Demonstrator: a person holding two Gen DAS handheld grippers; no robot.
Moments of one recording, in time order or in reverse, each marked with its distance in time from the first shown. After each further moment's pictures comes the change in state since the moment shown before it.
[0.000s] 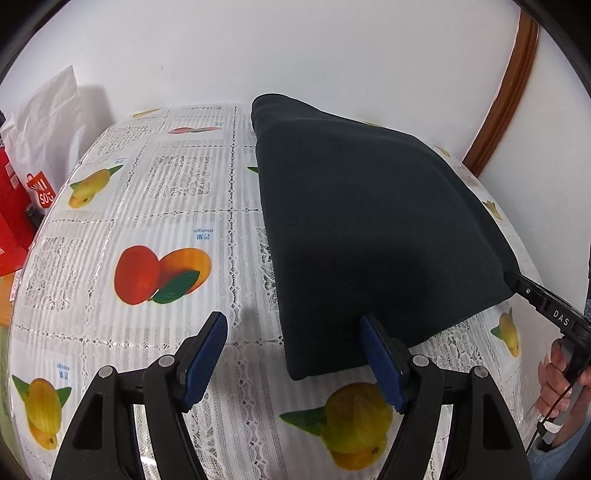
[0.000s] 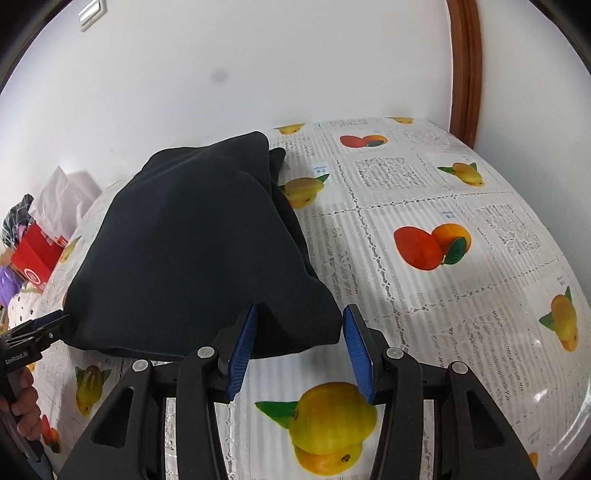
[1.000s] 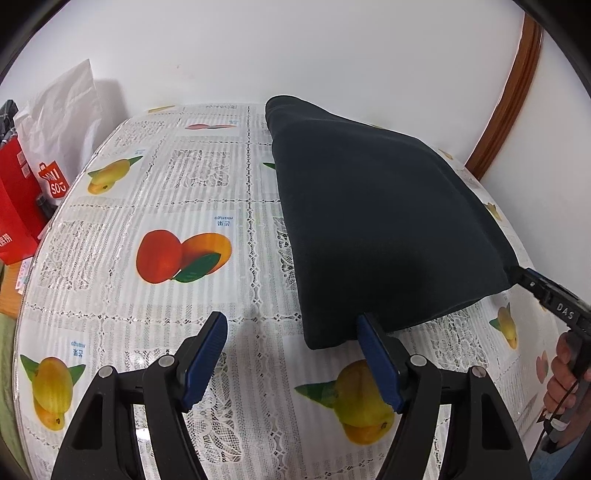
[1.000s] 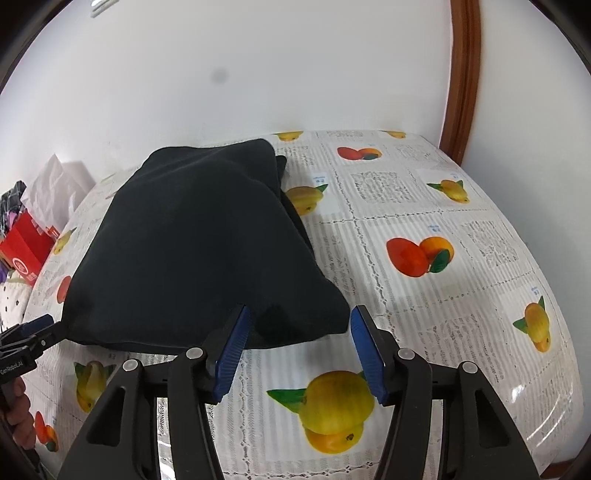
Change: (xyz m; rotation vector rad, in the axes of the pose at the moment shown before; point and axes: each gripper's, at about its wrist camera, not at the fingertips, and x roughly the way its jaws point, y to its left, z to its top) left arm -0.015 0.012 -0.011 -0.020 -0.007 0.008; right arm -0.014 0.022 0.004 -0.056 0.003 -0.070
